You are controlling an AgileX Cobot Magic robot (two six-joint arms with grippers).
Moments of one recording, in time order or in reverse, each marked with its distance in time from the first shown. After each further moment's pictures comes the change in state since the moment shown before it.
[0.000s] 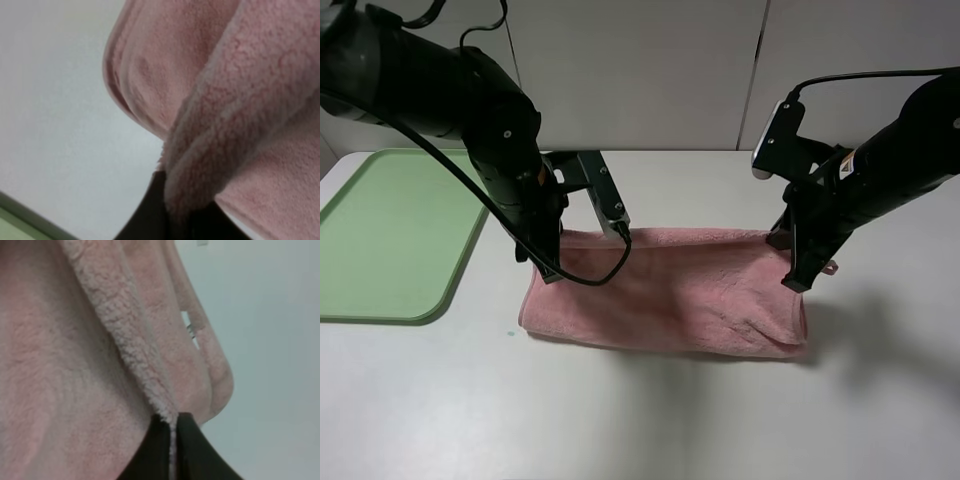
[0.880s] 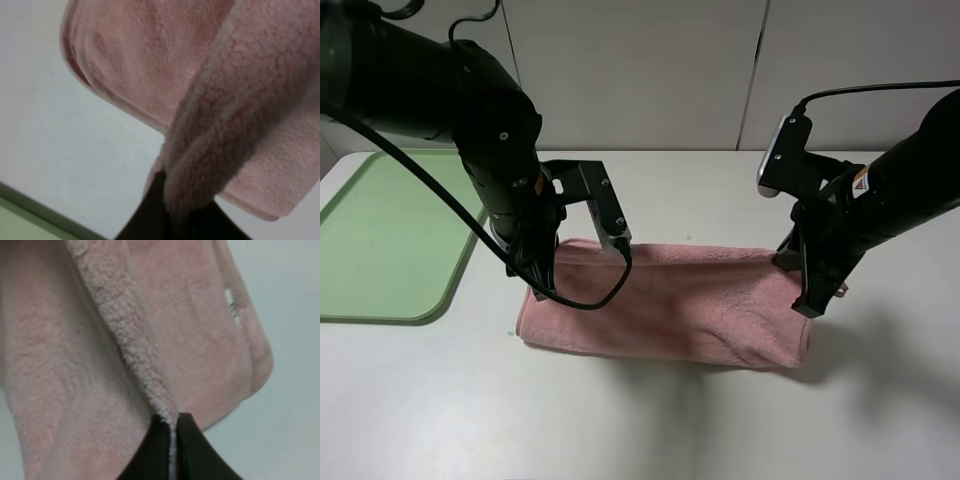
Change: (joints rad) left arm -0.060 -0.056 0.035 -0.021 0.086 0.000; right arm 0.043 -0.068 0.049 0.005 0.065 0.032
